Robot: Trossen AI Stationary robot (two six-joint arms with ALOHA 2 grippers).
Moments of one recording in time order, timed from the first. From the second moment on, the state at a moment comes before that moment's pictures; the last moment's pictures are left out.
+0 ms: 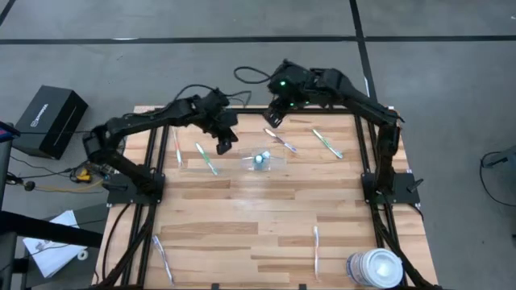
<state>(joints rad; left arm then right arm) 0.50 1.50 1.21 -0.68 0.30 0.16 -0.32 1.92 2.33 -1.32 0.20 0.24</state>
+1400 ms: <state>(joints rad) 0.60 1.69 0.98 -0.59 0.43 0.01 -0.39 1.93 2.33 -1.48 0.18 0.13</state>
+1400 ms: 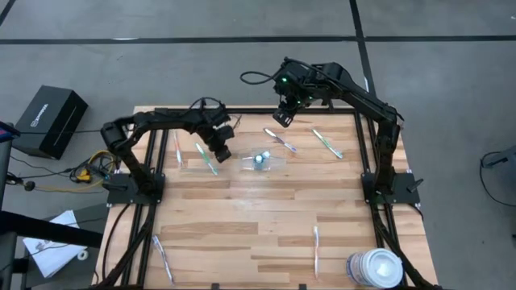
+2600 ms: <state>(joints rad) 0.59 1.69 0.89 -0.17 0.56 -0.27 -0.42 2.02 2.31 -1.53 -0.06 0.05</state>
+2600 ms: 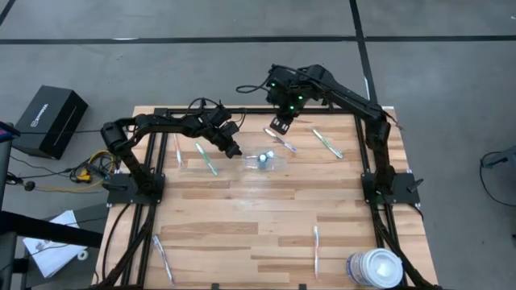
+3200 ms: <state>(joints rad) 0.59 1.69 0.89 -0.15 0.56 -0.27 -0.39 2.07 2.00 -1.31 -0.23 0.11</state>
